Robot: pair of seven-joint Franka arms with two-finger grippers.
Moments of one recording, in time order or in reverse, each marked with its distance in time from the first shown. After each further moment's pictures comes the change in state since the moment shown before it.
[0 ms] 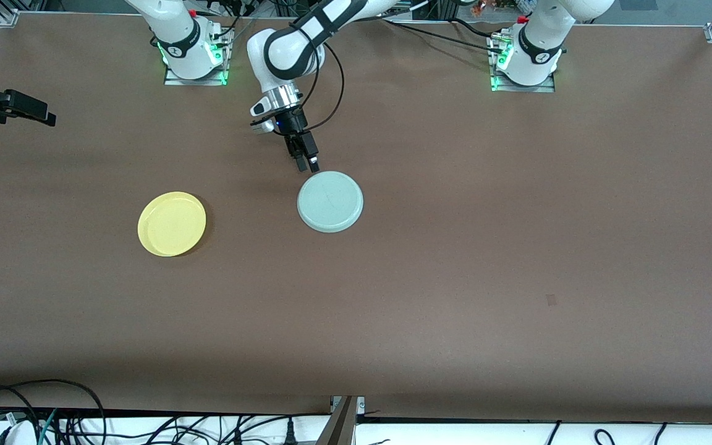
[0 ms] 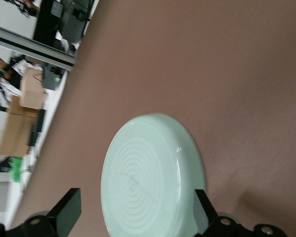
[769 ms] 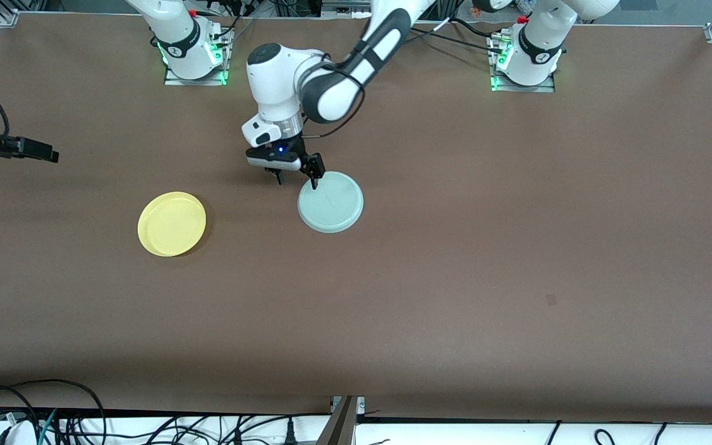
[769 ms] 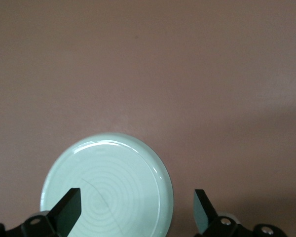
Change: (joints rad) left arm 0.248 -0.152 -0.007 0.013 -0.605 0.159 -0.071; right arm -0.028 0.179 -0.019 -0.008 -0.030 0.162 -0.034
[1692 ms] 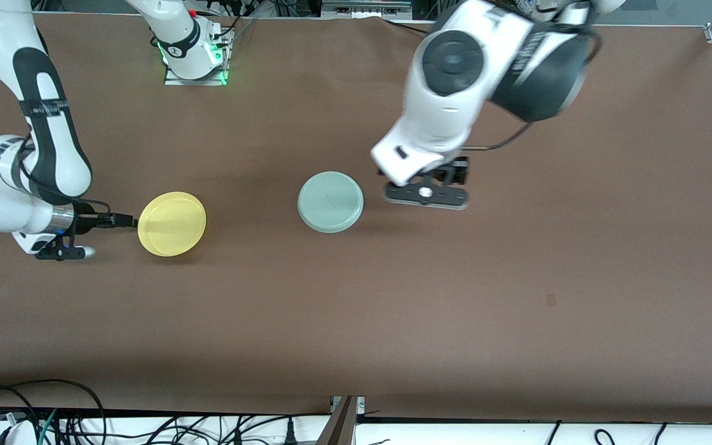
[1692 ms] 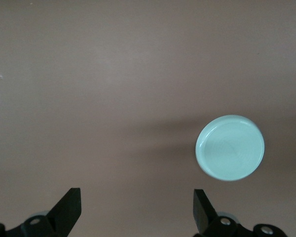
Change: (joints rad) left arm 0.461 -0.434 -0.008 -0.005 -0.235 -0.637 0.516; right arm -0.007 0.369 0.000 -0.161 0.262 0.522 -0.219
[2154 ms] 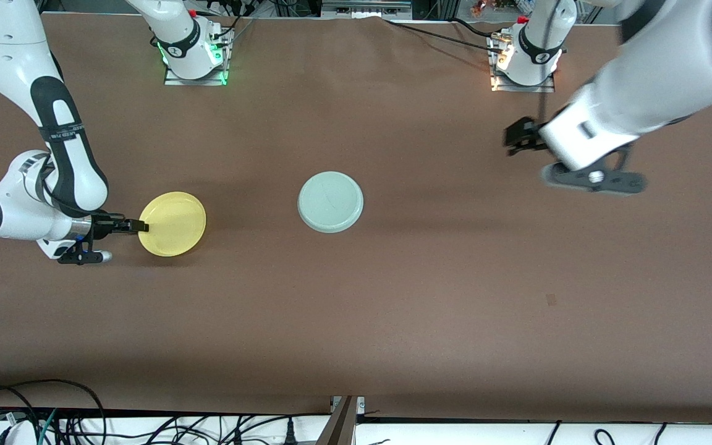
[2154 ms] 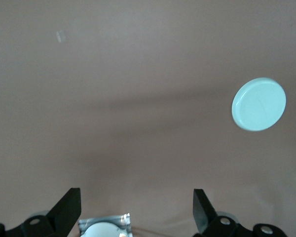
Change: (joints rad) left arm 0.304 -0.192 -0.031 -0.014 -0.031 -0.305 0.224; right arm -0.013 0.090 -0.001 -0.001 0.083 0.054 -0.100
